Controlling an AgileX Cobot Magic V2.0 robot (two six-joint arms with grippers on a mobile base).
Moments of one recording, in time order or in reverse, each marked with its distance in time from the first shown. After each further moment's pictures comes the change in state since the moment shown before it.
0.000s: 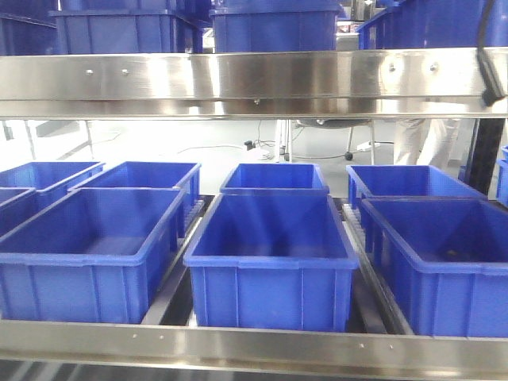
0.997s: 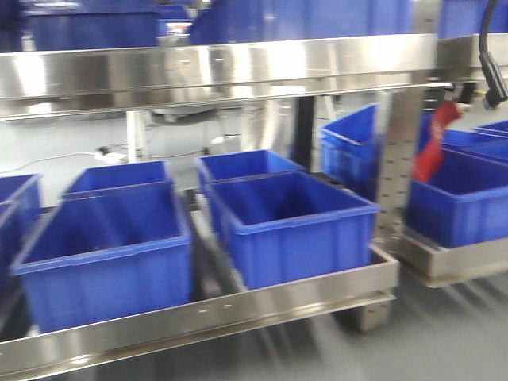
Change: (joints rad) left arm 0.000 -0.002 0.000 0.003 0.000 0.000; right arm 0.000 0.000 0.000 0.002 -0.002 0.000
